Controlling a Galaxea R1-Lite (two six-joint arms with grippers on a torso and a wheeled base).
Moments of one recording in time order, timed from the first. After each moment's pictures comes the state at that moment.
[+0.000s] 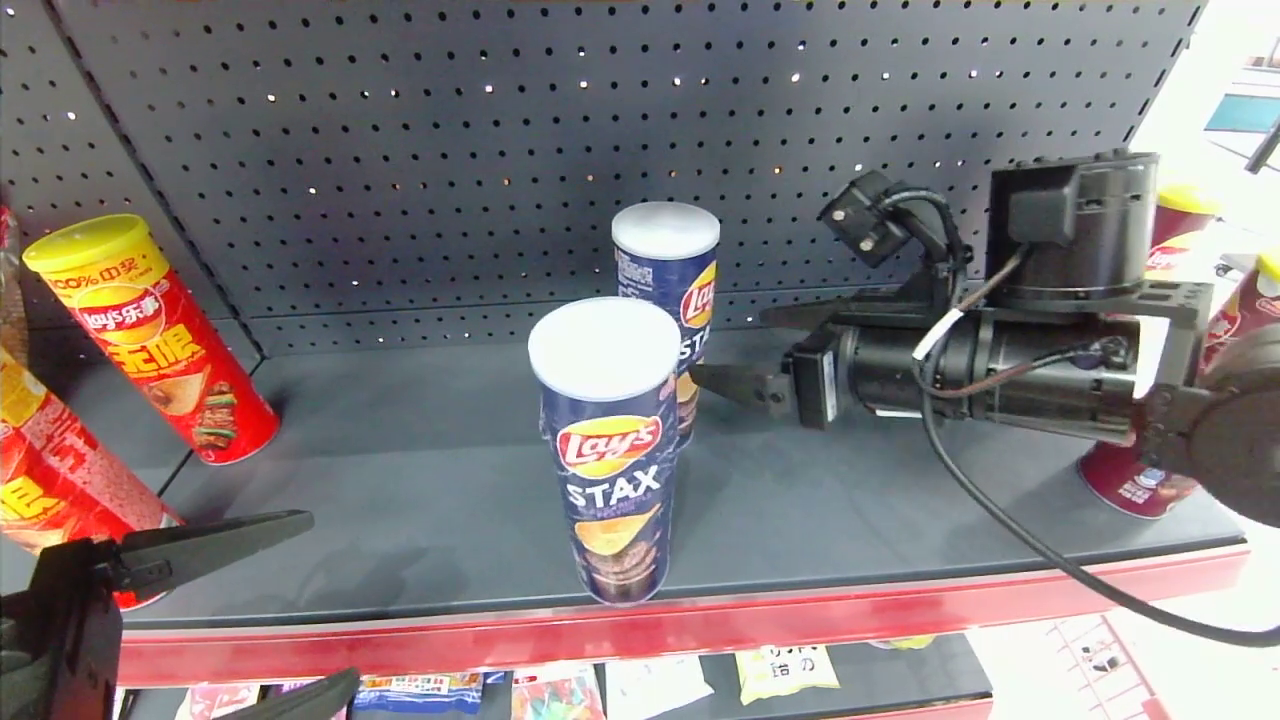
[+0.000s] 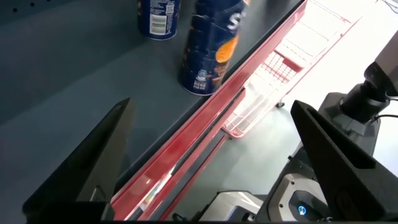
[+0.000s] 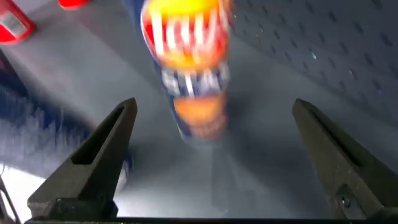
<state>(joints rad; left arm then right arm) -0.37 0.91 -0.42 -0.25 -0.53 0.00 0.61 1.66 -1.05 -0.34 0.21 -0.11</state>
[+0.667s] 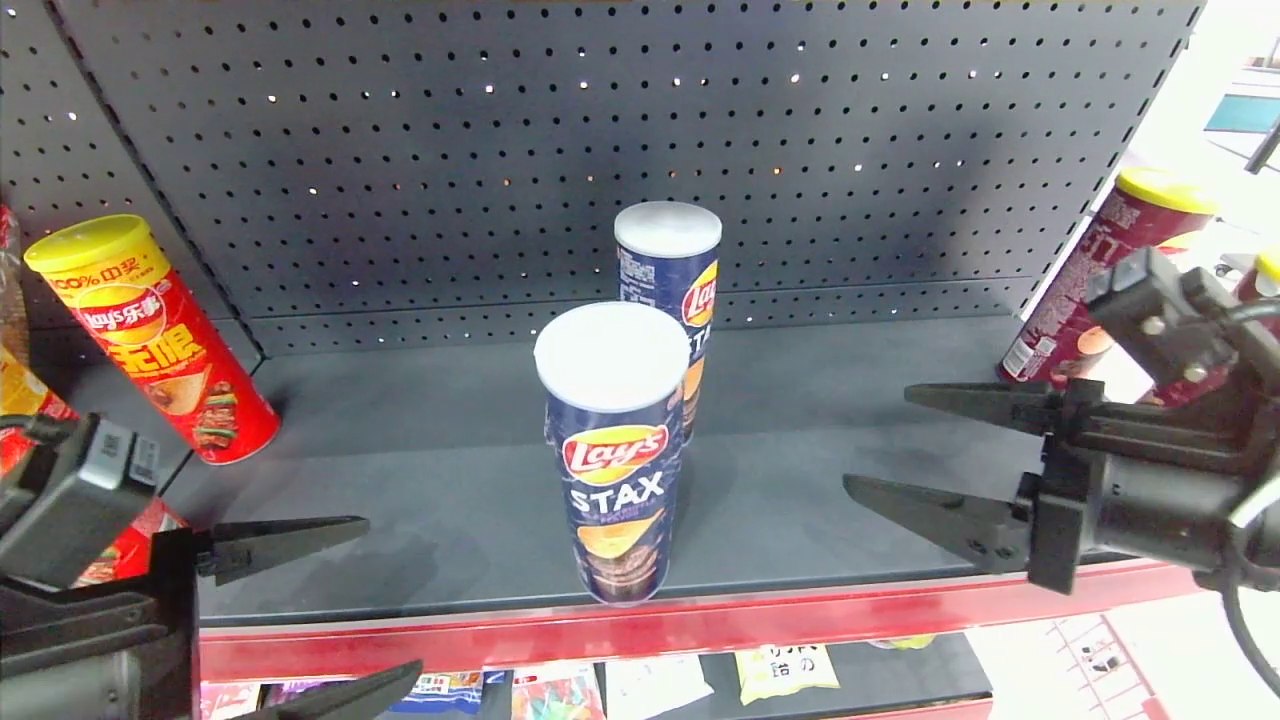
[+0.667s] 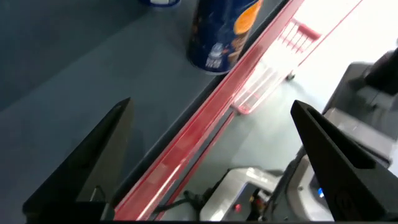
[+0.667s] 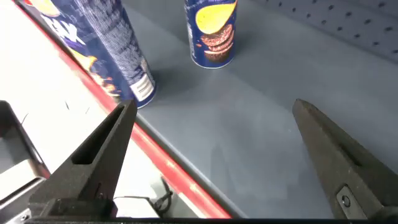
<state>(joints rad) -0.37 1.06 -0.42 -0.25 -0.52 0.15 0.59 1.27 -0.67 -0.34 0.21 -0.11</state>
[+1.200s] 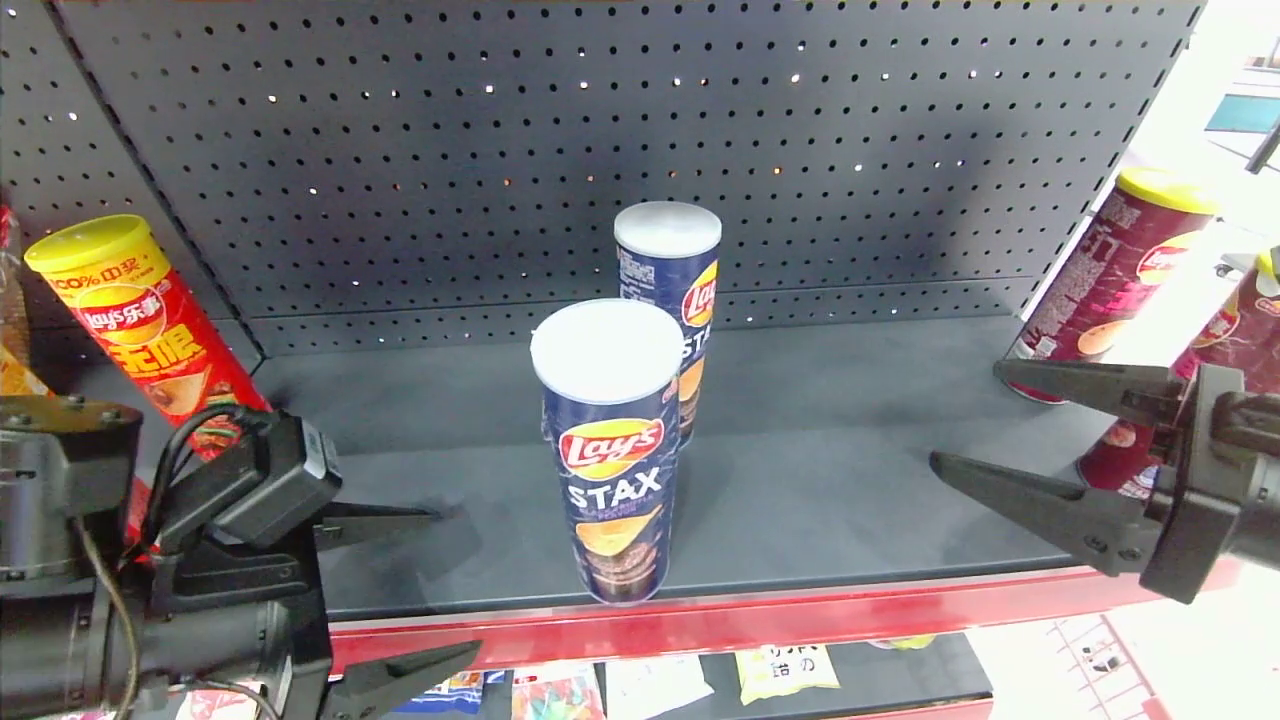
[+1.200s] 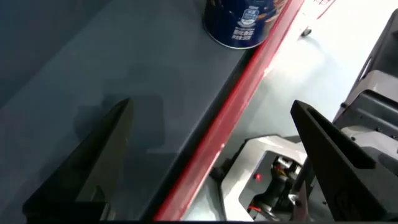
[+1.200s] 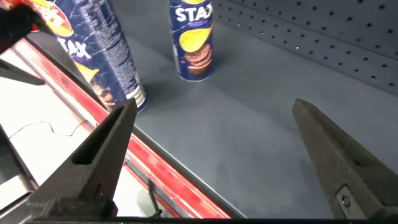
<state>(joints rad) -0.38 1.31 -0.48 -0.25 -0.52 0.32 0.55 1.13 -0.63 -0.34 0.18 -0.11</state>
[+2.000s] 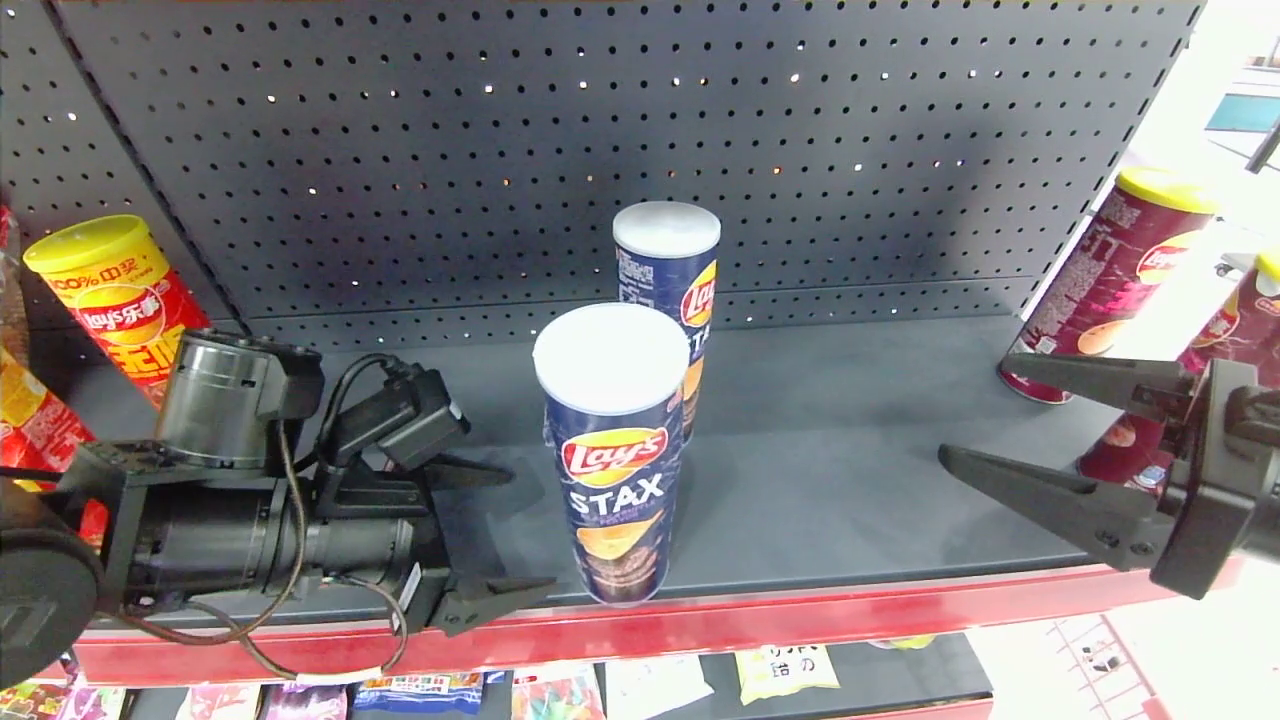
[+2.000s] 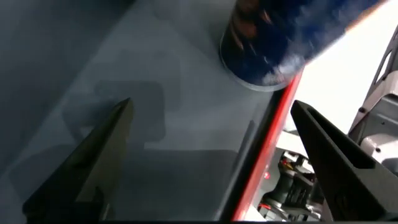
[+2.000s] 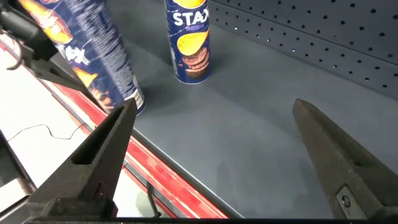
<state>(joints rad) -0.43 1.56 -0.68 -0.26 -0.52 0.37 0.55 1.12 -0.64 -0.34 0.18 -0.11</state>
